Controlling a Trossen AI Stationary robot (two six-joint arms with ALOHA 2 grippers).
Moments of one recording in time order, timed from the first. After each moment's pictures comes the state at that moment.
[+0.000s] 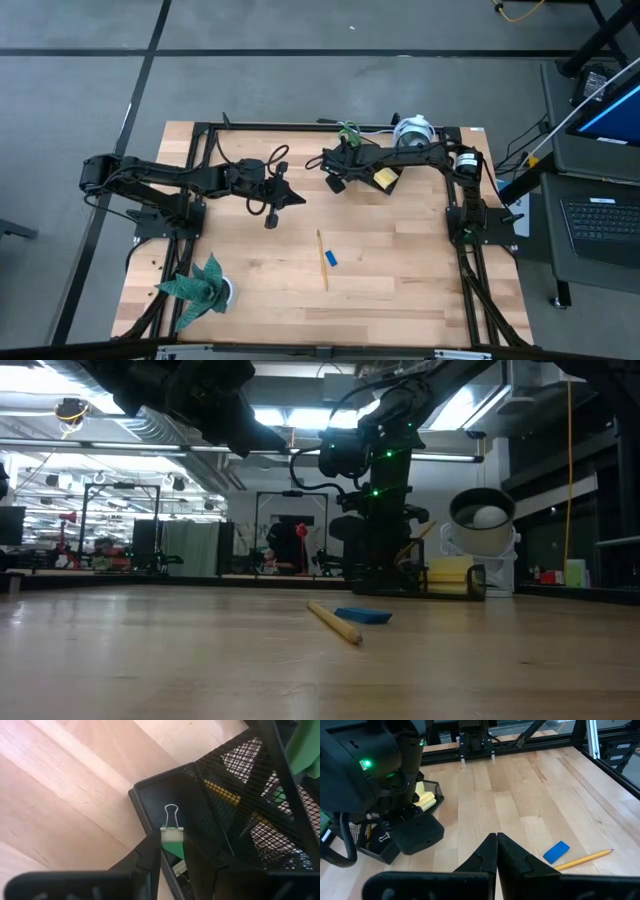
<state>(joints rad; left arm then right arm) 0.12 1.21 0.66 0.15 0.15 0.17 -0.27 2.02 1.43 -0.77 0.46 0.54</state>
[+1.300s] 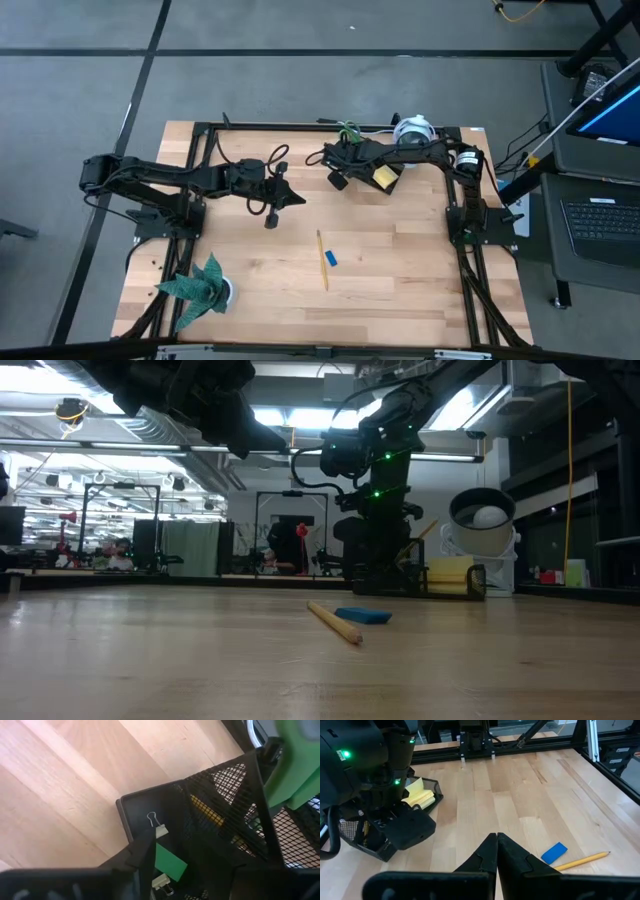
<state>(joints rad) 0.12 1.21 0.66 0.15 0.15 0.14 -0.30 2.01 1.43 -0.74 0.50 0.38</state>
